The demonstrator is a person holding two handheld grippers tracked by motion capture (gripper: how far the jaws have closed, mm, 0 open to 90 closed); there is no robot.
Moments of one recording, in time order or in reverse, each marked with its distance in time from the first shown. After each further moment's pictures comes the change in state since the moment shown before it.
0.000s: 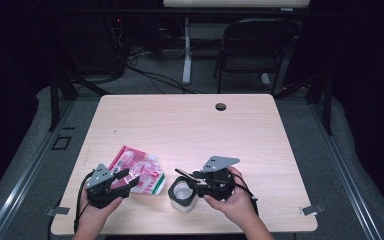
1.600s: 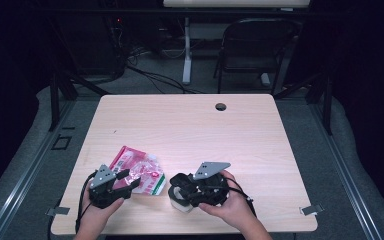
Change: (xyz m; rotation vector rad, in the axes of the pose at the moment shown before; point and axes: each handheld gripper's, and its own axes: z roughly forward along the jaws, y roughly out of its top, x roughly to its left) left arm 0.000 -0.004 0.006 0.021 0.018 0.014; right arm 0.013 -0.002 0.011 0.040 0.063 -0.076
